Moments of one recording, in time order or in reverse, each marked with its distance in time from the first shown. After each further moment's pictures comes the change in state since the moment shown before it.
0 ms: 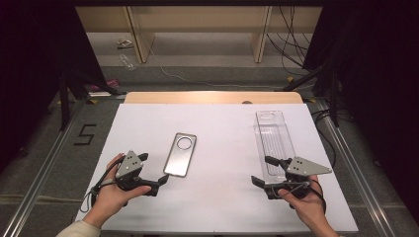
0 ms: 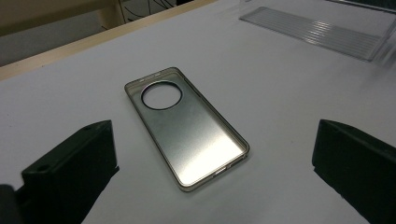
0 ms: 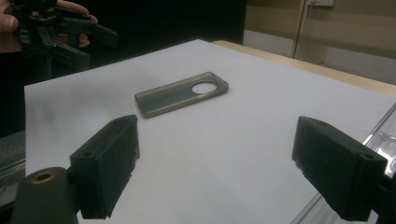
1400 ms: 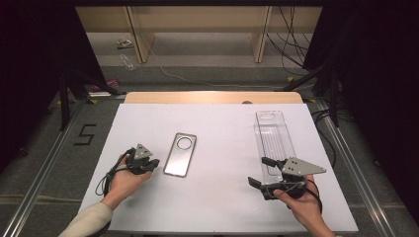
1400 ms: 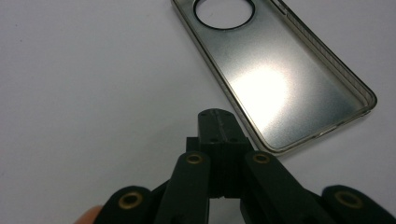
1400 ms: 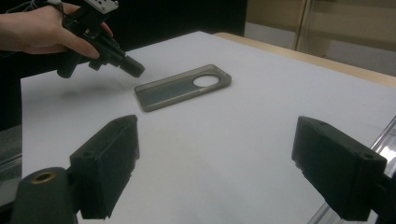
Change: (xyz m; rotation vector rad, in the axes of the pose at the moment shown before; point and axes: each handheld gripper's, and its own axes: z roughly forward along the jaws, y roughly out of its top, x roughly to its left) left arm 0.037 -0.017 0.053 0.305 0.131 -0.045; right arm 0.004 -0.002 0.008 0.032 -0.002 -0.003
